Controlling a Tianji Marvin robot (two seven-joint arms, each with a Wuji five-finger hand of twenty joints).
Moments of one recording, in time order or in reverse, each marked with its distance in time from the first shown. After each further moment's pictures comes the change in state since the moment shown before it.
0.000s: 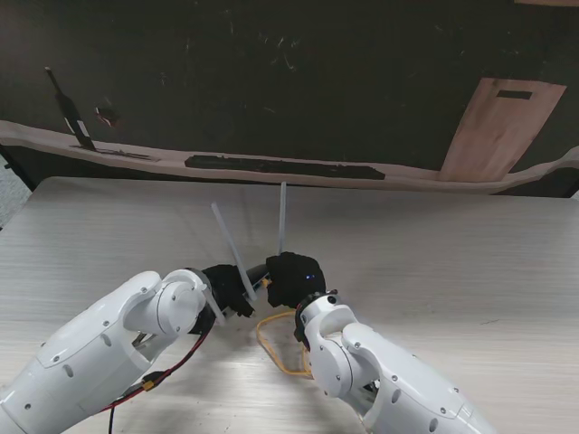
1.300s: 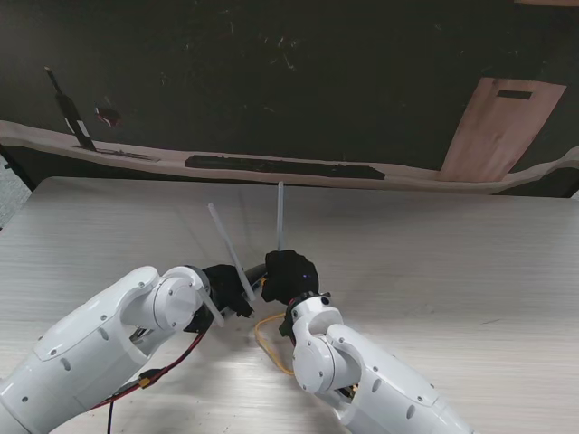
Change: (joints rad) left arm -0.029 0.016 0.016 0.013 -0.025 -0.037 -0.034; right arm 0.030 -0.094 -0.028 0.132 0.184 0.005 -0.192; left_hand 0.000 0.031 -0.024 0.000 0.000 0.057 -0.007 -0.013 0.001 0.036 -0.001 0.014 -0.018 0.006 0.053 -0.004 -0.011 0.008 0.078 0.014; right_hand -0.027 -0.190 0.150 0.142 0.096 0.031 0.047 0.255 0.213 -0.061 0.195 0.169 0.251 -0.088 0.491 0.188 0.377 -0.104 0.407 0.180
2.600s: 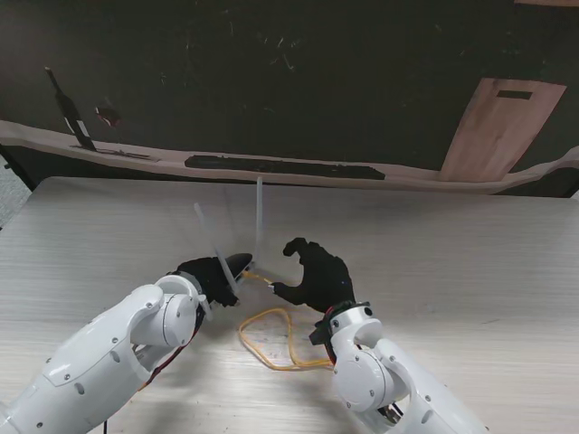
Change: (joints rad) left arm 0.101 -0.059 -0.084 0.040 0.250 0.097 0.179; right arm -0.256 0.072 0.268 -0.243 -0.075 -0.157 0.090; left_hand -0.052 -0.010 -0.021 0.000 0.080 -0.110 0.040 0.001 0.115 -0.083 -0.001 0.011 0.034 -0.054 0.130 -0.026 0.042 -0.051 0.197 0.063; right_hand -0.340 0.231 -0.403 -0.003 -0.641 -0.169 -0.262 -0.011 -0.666 0.065 -0.280 -0.168 -0.535 0.088 -0.828 -0.267 -0.716 0.105 -0.675 -0.247
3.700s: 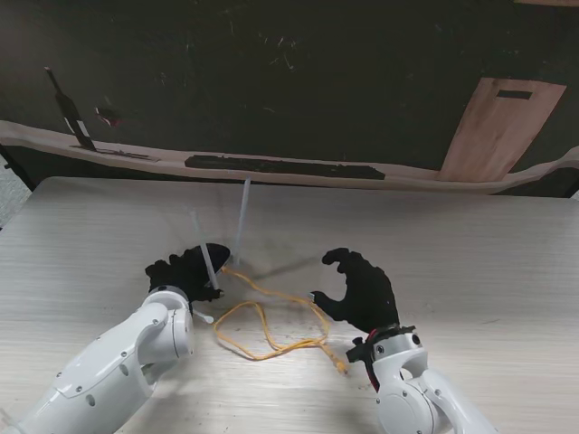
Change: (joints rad) left arm 0.045 -0.039 -0.010 0.105 0.034 0.214 0.203; right arm -0.234 0.030 0.205 -0.116 -0.070 -0.154 -0.086; left_hand 0.061 0.338 -0.668 0.001 -0.250 -0.297 -0.208 -0.255 -0.477 -0.273 -0.042 -0.414 -0.587 -0.229 -0.114 -0.295 -0.416 -0.238 -0.770 -0.320; right_hand 0.016 0.037 0.033 0.000 0.041 0.011 -0.013 -0.011 0.030 0.000 -0.002 -0.001 0.008 0.000 -0.006 0.000 0.001 0.002 -0.002 -0.001
